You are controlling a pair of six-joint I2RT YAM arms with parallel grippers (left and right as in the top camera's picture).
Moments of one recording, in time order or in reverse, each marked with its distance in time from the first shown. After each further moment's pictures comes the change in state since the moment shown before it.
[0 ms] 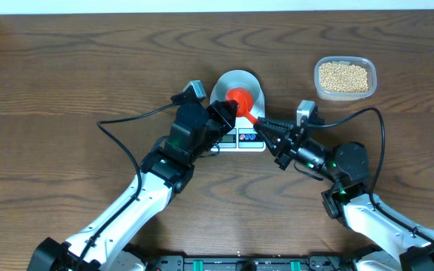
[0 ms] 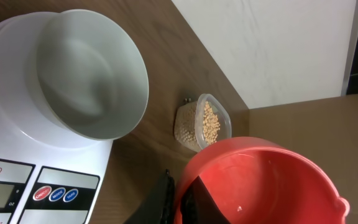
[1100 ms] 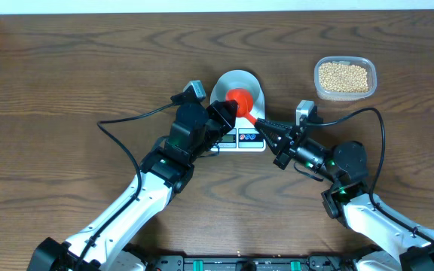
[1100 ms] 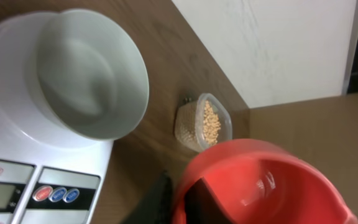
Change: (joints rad) left arm 0.000 0.000 0.000 0.000 0.003 -0.002; right arm 0.000 0.000 0.001 -0.042 0.011 0.000
